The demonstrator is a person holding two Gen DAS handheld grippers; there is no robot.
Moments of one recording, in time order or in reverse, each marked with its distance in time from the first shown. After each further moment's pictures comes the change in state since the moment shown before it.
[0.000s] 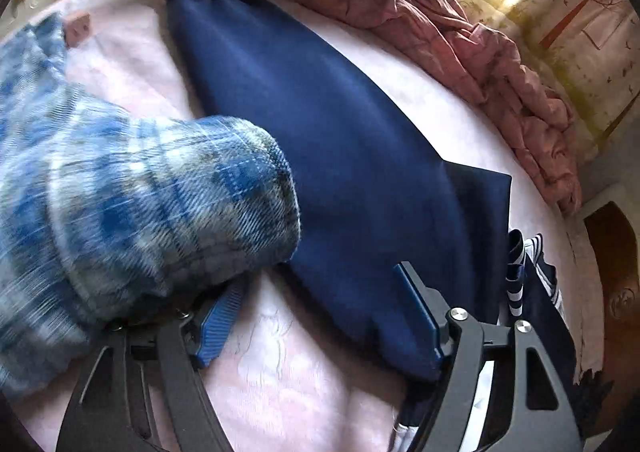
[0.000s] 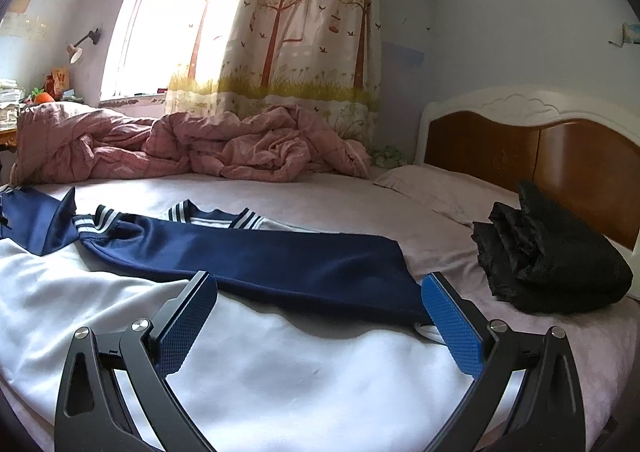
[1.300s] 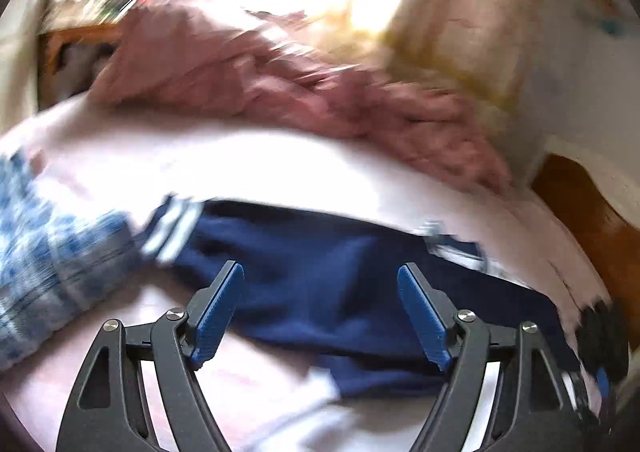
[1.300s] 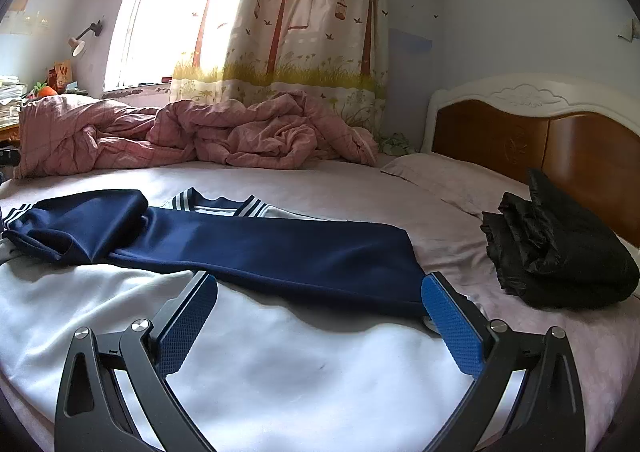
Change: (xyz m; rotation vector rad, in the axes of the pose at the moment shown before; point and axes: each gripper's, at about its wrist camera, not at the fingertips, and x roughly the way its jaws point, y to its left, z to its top) left arm -0.075 -0.098 -0.053 0.295 -0.257 -0.099; right arm 0.008 0.004 0.000 -0.002 0.044 0.022
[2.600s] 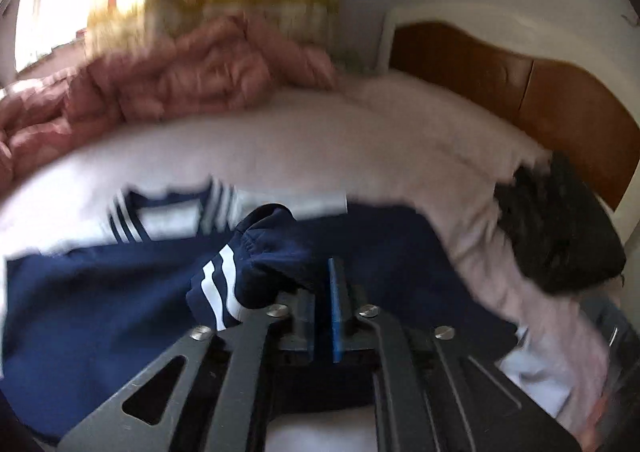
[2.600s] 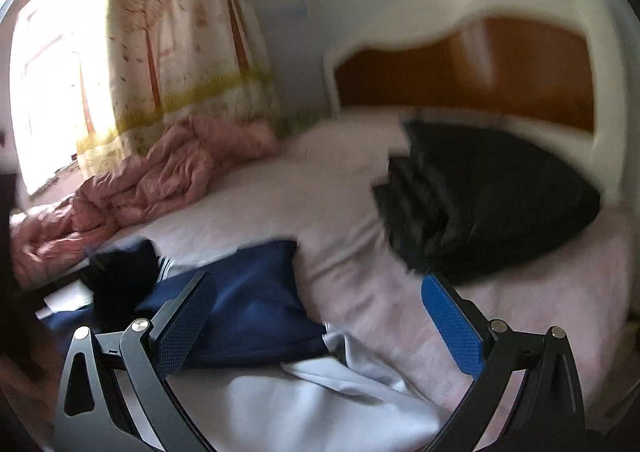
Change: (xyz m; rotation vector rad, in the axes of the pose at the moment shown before) left arm 0.067 -0.375 -0.122 0.524 0.167 -0.349; right arm 0.025 -0.161 0.035 0.459 0.151 -0.122
